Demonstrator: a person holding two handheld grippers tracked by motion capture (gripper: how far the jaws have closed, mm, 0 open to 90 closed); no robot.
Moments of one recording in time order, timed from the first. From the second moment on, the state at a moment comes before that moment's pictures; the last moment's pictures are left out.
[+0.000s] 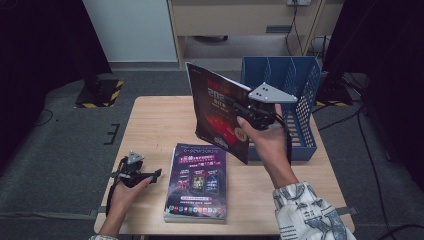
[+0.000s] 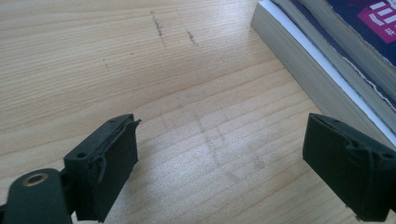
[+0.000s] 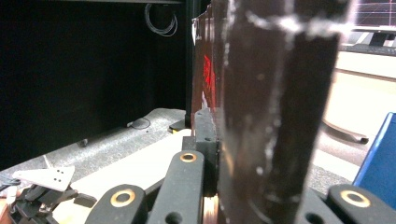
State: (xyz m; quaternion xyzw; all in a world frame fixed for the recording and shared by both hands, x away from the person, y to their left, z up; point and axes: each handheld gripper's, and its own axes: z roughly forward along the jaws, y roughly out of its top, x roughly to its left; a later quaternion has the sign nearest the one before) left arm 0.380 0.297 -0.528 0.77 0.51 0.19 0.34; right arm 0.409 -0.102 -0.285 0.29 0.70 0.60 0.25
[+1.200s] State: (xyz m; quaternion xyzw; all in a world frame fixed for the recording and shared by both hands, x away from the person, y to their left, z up) left arm 0.381 0.294 -0.534 0.77 0.50 0.20 0.32; right arm 0.406 -0.150 -0.268 0.33 0.67 0.60 0.28
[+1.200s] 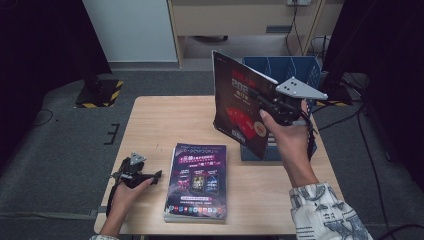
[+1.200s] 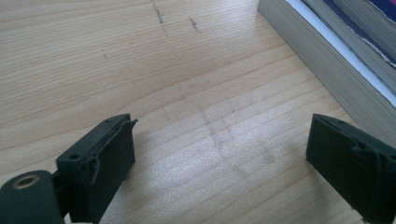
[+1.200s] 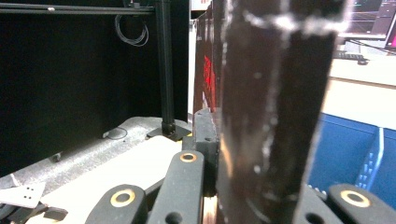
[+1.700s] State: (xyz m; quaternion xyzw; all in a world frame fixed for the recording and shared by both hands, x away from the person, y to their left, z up) left arm 0.380 0.293 -0.536 0.78 0.50 0.21 0.32; right arm 0.404 -0.168 -0.264 0.34 0.67 0.59 0.30
